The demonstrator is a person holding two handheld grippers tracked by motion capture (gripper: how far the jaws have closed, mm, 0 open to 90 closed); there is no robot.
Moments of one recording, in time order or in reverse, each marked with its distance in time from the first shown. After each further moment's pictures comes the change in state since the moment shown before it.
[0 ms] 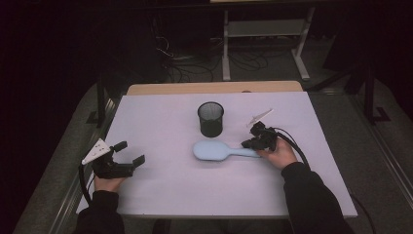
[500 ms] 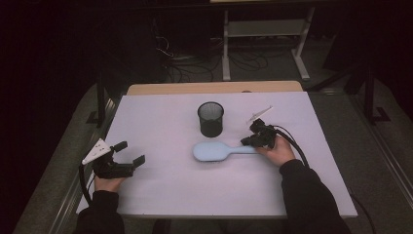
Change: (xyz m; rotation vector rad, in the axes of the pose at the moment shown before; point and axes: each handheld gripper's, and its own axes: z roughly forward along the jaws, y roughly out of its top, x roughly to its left) left arm 0.000 0.000 0.000 0.002 0.001 -0.001; right arm -0.010 0.005 0.005 -0.010 -0.004 0.021
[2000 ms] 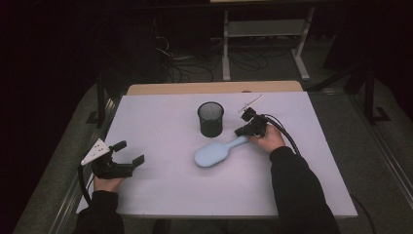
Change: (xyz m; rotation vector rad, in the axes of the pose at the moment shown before) left arm -0.001 0.001 -0.002 -0.010 0.005 0.010; right arm -0.020 0.037 0.020 0.028 0.002 0.032
